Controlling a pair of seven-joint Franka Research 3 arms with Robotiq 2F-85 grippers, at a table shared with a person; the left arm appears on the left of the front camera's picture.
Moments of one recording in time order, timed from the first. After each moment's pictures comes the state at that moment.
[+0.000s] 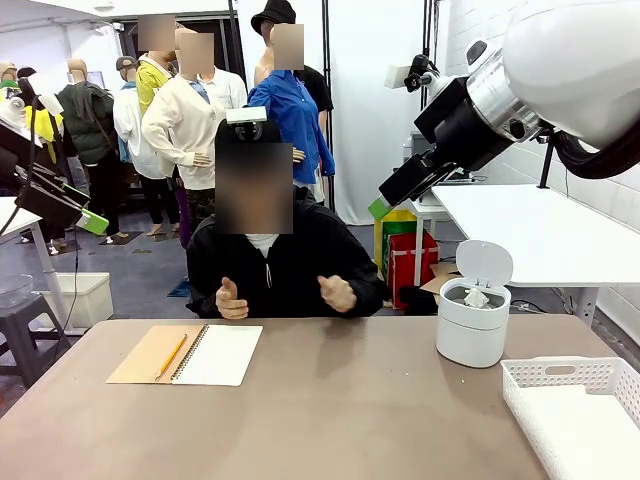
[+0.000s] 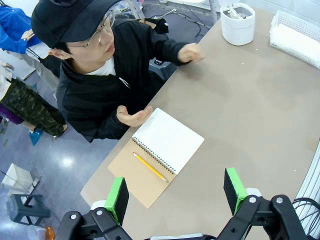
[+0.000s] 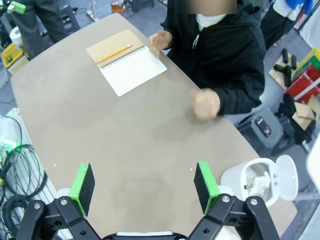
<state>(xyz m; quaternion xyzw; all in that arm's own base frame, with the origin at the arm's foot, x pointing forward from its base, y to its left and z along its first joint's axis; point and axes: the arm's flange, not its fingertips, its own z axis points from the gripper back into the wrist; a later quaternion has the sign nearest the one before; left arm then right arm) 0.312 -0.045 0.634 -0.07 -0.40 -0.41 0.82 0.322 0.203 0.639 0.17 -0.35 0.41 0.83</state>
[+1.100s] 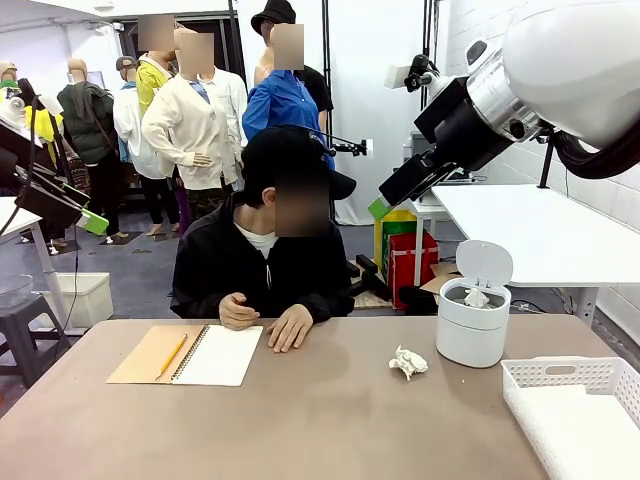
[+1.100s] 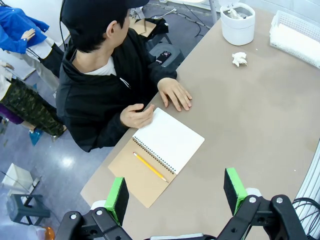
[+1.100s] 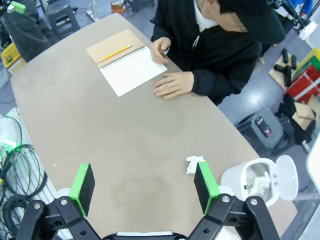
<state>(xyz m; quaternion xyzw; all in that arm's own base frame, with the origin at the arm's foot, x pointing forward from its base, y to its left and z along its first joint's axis) 0.312 -0.045 0.634 -0.07 -0.40 -0.41 0.82 0.322 0.203 0.639 0.17 -0.35 0.41 0.83</state>
